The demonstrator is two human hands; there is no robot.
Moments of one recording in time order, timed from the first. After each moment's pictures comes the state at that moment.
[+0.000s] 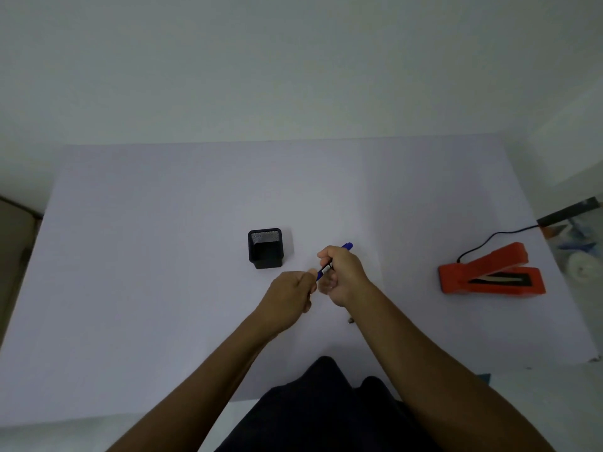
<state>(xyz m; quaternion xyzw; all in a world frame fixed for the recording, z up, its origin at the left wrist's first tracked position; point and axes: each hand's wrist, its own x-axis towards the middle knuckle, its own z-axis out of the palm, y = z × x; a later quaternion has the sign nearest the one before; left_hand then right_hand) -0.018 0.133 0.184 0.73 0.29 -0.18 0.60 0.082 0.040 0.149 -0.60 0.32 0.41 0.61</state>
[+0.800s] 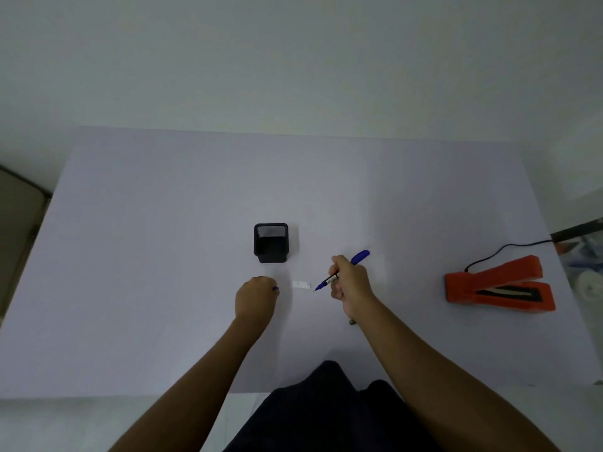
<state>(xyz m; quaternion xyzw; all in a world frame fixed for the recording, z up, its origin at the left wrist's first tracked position) -0.046 0.176 0.039 0.91 0.31 -0.14 0.23 0.083 0.022 0.091 -0.69 0.27 0.37 0.57</state>
